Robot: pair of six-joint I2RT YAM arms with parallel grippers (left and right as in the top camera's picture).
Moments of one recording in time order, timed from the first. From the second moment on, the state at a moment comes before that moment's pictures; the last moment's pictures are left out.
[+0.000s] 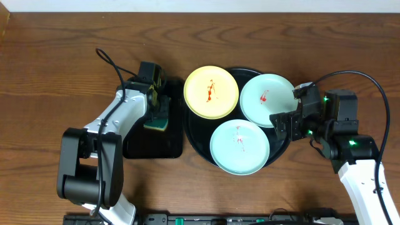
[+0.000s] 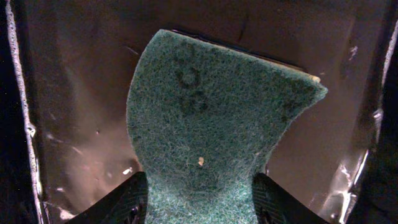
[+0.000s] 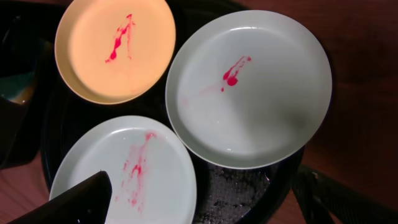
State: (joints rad) left arm -0.17 1.79 1.09 -0.66 -0.02 -0.25; right arm 0.06 1.09 0.81 -0.62 -0.34 -0.05
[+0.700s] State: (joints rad) left arm -0.17 1.79 1.06 -0.60 -0.02 -0.26; right arm 0.06 1.09 0.81 -0.62 -0.34 -0.05
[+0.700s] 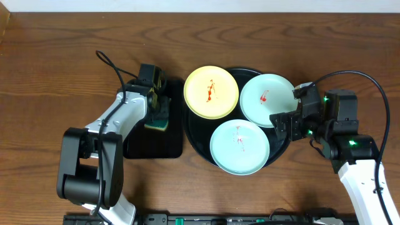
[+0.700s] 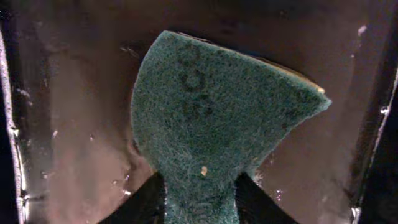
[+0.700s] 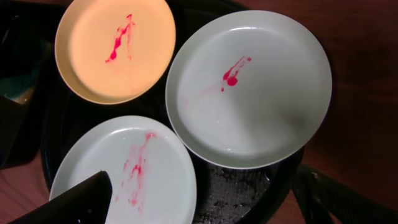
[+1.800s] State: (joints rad) left arm -0.17 1.48 1.03 -0.70 0.06 -0.28; right arm 0.07 1.18 0.81 -0.66 -0.35 -0.02
